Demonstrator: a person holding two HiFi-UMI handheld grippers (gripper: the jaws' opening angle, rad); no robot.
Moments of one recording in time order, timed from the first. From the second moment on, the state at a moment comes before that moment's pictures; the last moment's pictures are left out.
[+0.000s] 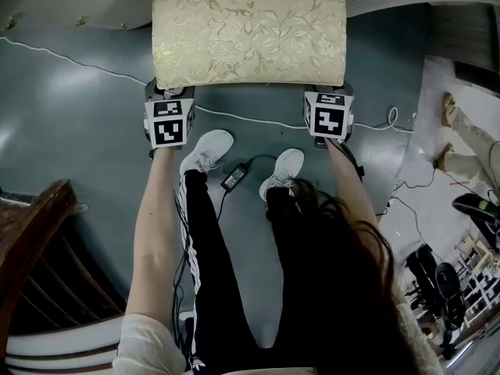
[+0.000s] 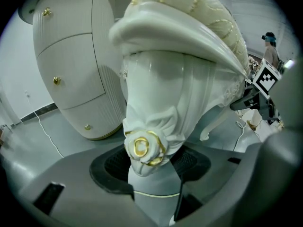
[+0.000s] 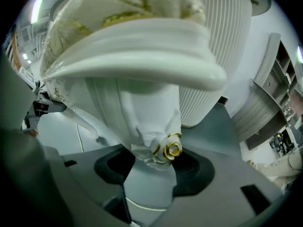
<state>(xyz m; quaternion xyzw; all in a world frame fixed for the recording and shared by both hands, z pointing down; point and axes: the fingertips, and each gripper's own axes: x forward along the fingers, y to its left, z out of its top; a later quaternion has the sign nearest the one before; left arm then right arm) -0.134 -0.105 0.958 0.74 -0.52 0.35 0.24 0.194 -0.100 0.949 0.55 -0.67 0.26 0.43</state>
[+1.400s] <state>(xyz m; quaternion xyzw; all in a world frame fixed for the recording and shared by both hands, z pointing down) -0.146 -0.078 0.935 0.68 -0.47 0.46 0.32 0.183 -0.073 0.941 0.47 -0.64 0.35 0.49</state>
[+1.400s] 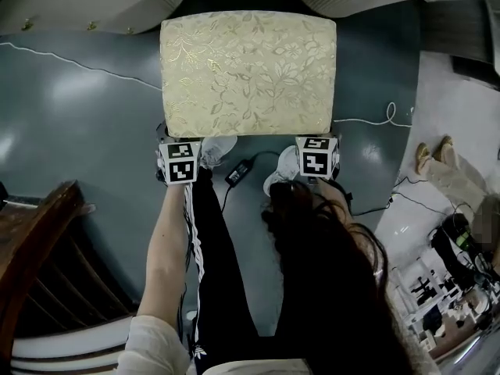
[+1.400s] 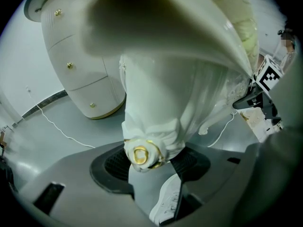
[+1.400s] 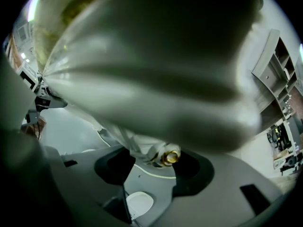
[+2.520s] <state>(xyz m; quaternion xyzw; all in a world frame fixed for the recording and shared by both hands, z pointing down) -0.152 -0.066 0.935 0.63 -0.49 0.46 0.38 0.179 -0.066 0.940 0.46 -0.64 0.38 0.48</state>
